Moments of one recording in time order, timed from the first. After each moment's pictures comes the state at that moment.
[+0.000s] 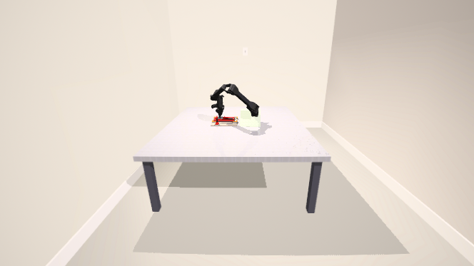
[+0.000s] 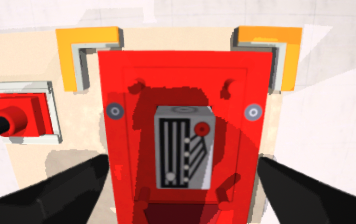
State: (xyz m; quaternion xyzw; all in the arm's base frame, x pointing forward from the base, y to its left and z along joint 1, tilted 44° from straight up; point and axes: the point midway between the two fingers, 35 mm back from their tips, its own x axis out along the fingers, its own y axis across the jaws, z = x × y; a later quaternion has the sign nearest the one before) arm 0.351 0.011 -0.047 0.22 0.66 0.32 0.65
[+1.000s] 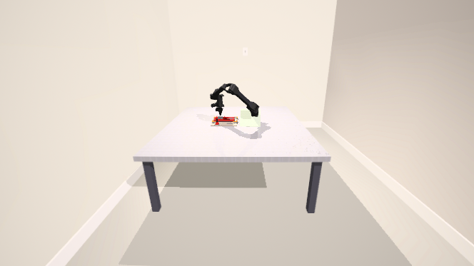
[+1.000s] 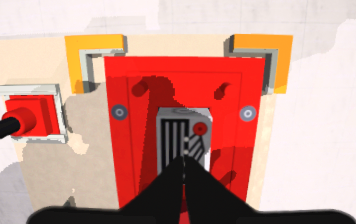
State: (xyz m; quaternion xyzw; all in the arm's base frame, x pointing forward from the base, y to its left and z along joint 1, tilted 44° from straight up) arm 0.355 0.006 -0.041 0.22 0.66 0.32 0.65
